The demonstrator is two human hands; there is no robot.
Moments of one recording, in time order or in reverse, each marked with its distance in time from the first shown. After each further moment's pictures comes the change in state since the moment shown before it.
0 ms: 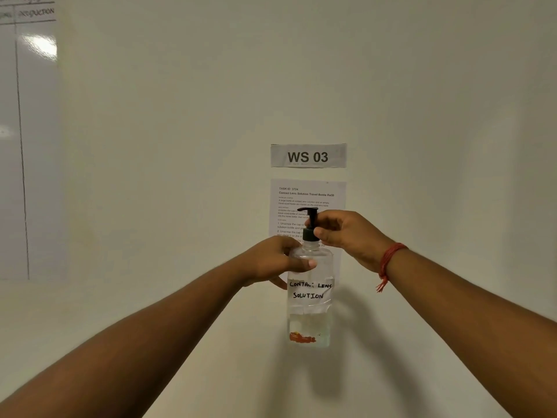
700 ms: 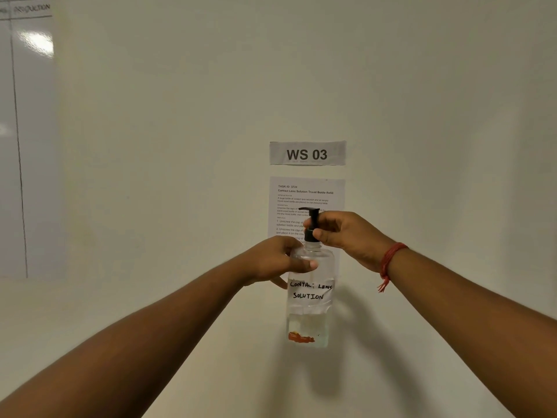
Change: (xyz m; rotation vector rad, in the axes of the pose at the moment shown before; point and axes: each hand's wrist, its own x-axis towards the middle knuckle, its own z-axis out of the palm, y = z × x) left_hand -0.002 0.002 0.004 0.017 -0.014 -0.003; right_hand -0.001 0.006 0.001 0.008 -0.032 0.010
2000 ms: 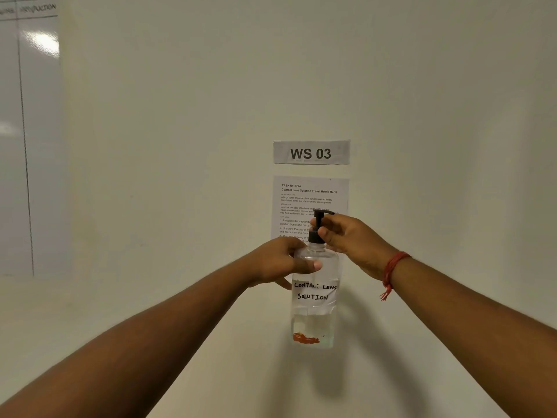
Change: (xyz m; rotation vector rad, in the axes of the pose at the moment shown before) left_hand 0.000 -0.005 0.004 0.006 0.015 -0.007; right_hand -0.008 0.008 0.008 0.021 0.050 -0.003
